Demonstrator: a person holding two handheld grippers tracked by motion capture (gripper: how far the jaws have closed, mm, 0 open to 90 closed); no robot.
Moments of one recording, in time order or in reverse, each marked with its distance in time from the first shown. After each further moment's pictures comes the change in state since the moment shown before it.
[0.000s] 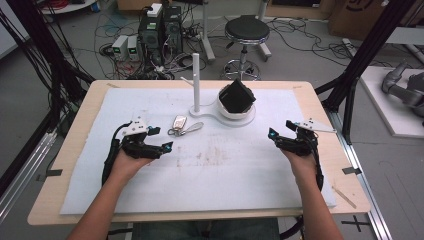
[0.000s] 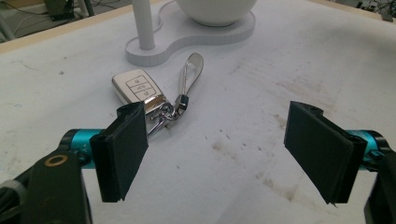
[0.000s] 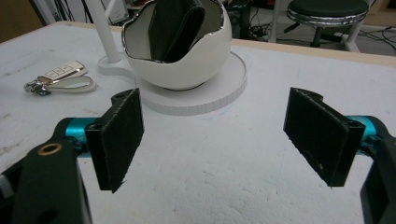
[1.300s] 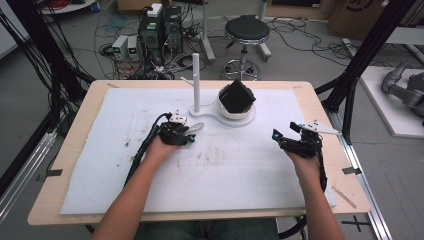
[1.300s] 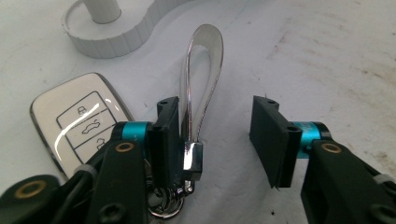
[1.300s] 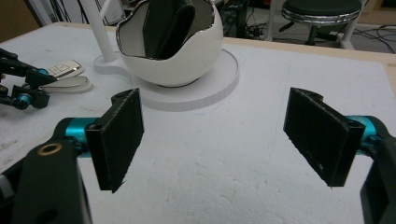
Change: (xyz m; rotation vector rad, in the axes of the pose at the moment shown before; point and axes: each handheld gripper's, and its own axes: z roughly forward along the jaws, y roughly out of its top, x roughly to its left) left arm 0.008 0.014 0.111 0.248 -0.012 0.107; right arm -0.007 -0.004 -0.009 0.003 -0.010 0.021
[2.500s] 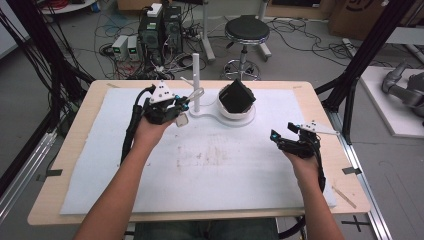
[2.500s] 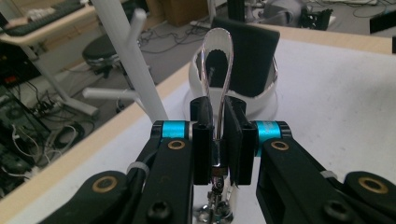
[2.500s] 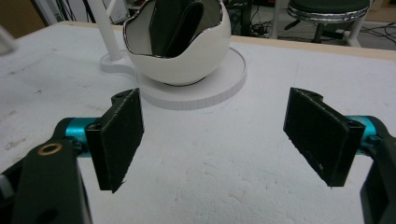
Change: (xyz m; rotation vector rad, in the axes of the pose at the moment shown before) left arm -0.021 0.088 -0.114 -0.324 0.184 0.095; right arm 0.004 -0.001 0.002 0.001 0.015 -0.002
